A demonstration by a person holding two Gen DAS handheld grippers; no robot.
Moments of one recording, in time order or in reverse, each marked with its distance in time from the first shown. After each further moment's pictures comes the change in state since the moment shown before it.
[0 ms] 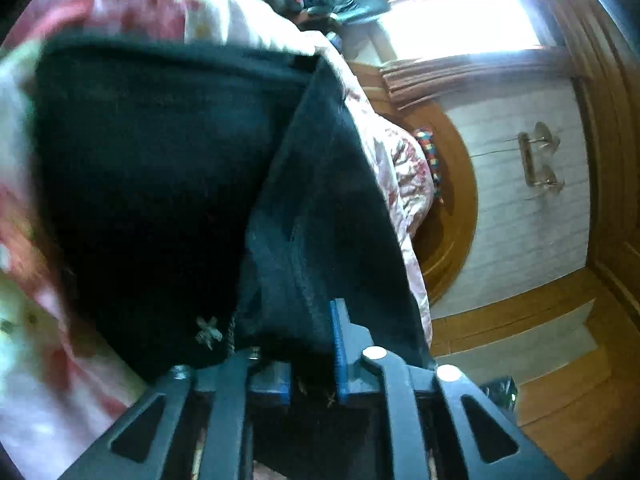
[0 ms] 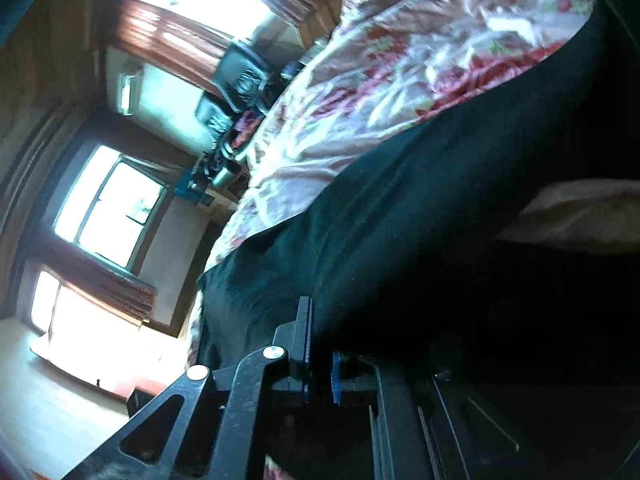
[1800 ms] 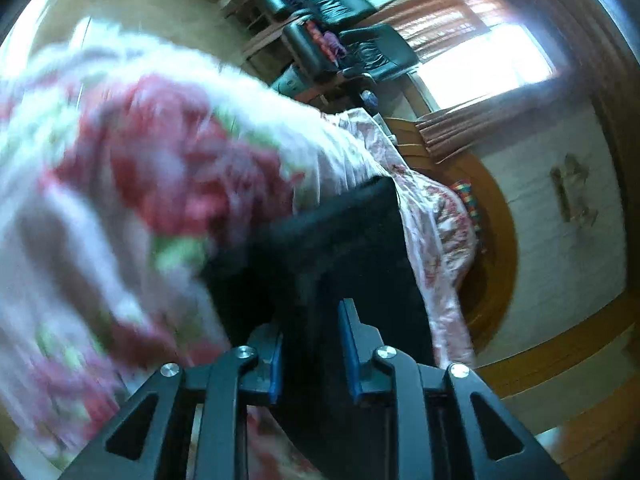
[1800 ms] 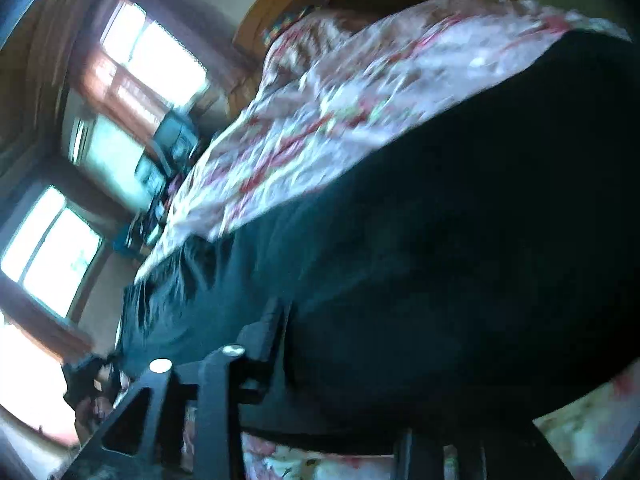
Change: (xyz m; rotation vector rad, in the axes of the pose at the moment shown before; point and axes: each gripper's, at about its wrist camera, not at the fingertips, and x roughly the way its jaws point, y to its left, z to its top) left arm -0.061 0.028 0.024 -0.023 -0.179 0.166; right arm -0.195 -0.134 -0.075 0.095 -0.312 -0.301
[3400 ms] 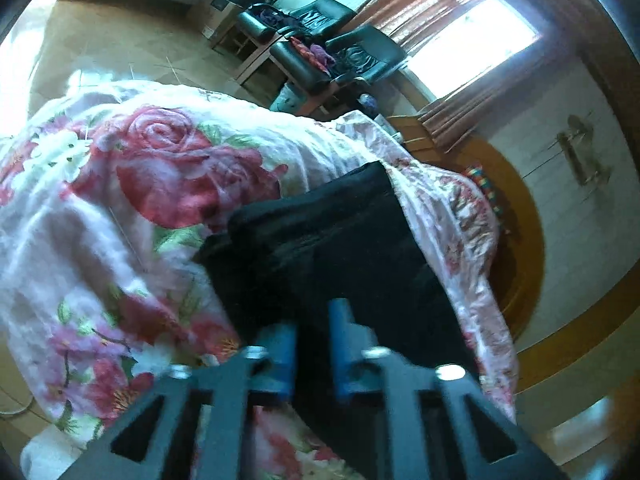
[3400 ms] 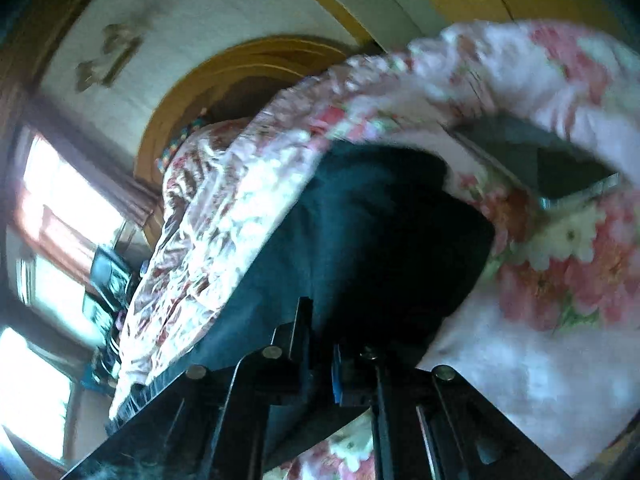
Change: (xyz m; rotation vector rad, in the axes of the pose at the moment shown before) left arm -0.001 -0.025 -0.012 0.184 -0.072 0.147; right arm -0.137 -0.136 0.047 0.237 -0.279 -0.225
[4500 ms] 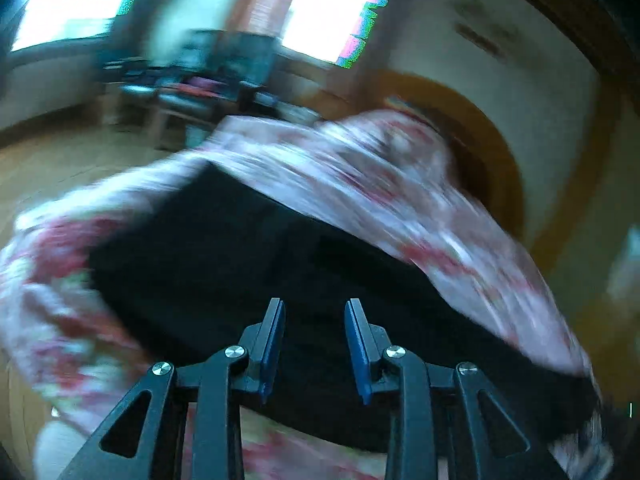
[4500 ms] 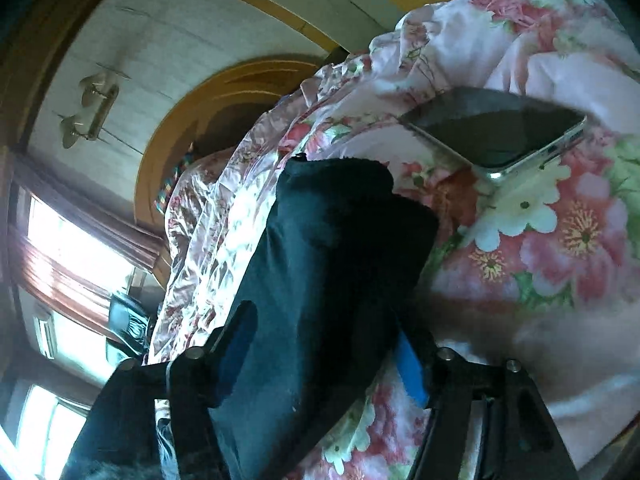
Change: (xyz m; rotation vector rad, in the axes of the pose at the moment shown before) left arm -0.034 -0.134 -0.086 0.583 0.043 -0.073; right arm -0.003 -0.038 -0.007 0.226 -0.038 0.040
